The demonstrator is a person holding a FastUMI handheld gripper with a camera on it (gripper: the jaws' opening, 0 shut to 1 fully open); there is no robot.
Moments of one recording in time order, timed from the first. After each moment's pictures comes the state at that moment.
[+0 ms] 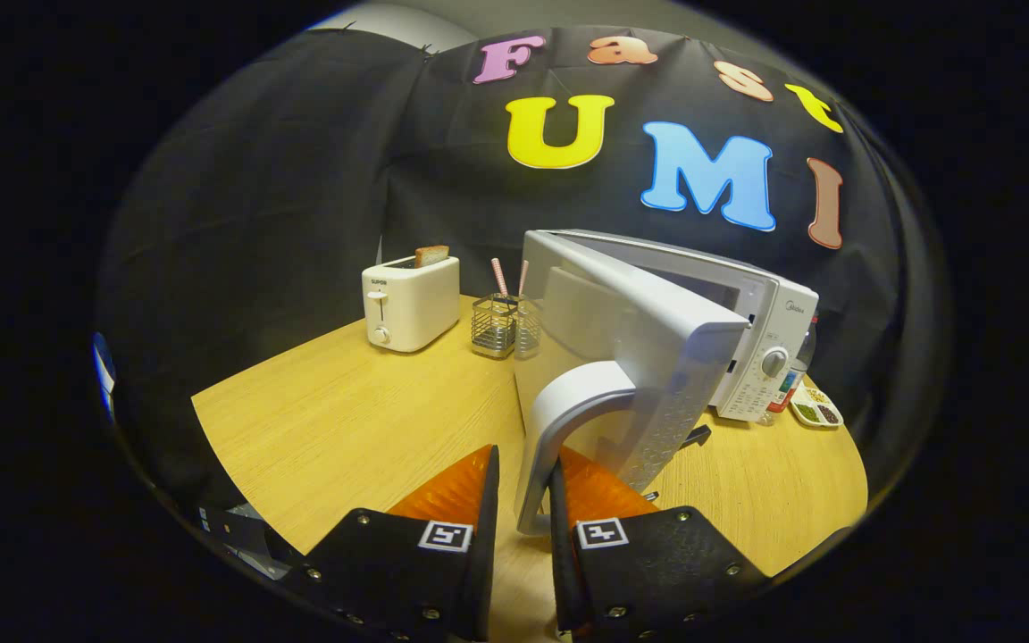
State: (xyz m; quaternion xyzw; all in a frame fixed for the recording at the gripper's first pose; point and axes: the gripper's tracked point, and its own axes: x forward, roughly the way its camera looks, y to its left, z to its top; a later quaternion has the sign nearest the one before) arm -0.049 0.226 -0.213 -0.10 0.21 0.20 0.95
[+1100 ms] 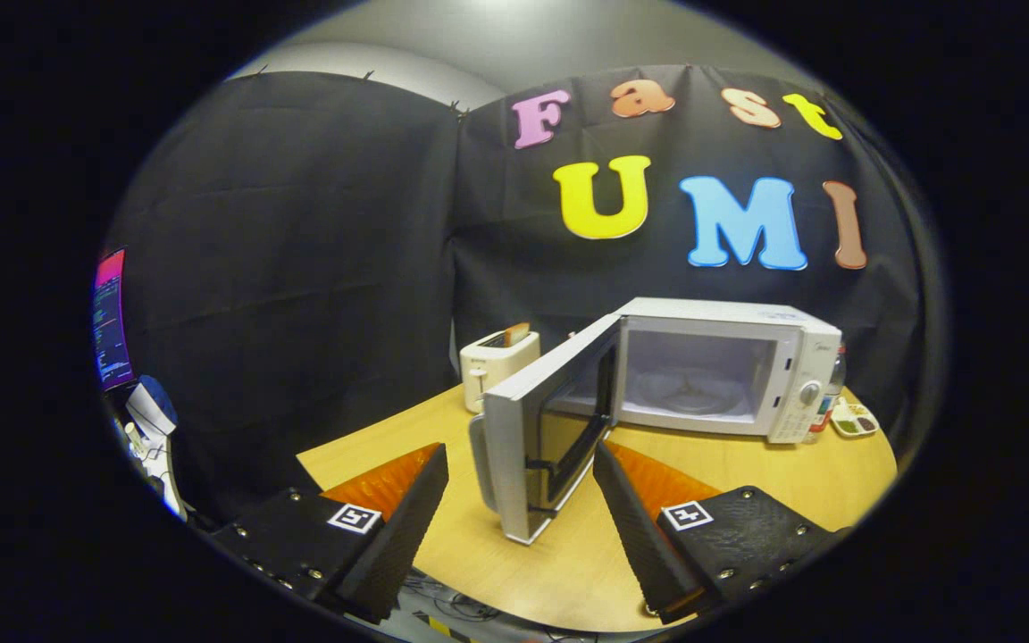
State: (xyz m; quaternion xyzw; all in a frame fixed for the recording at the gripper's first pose) arm -0.127 0.254 -0.120 -0.02 0.11 0.27 0.96
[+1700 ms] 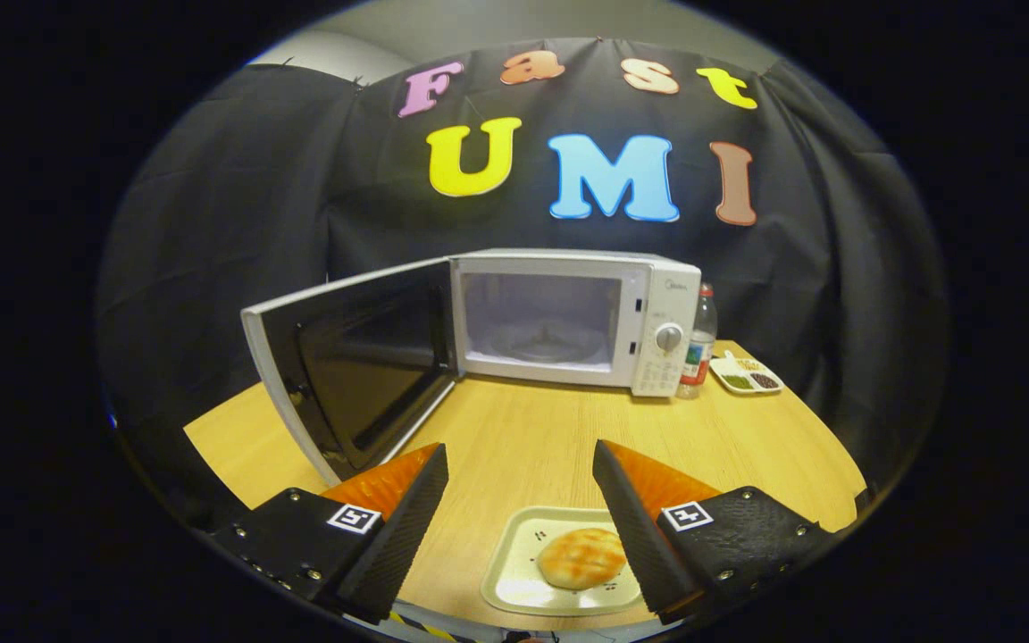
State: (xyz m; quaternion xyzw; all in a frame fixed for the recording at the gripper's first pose) arm -0.082 0.105 -0.209 -0.03 0.20 0.11 0.97
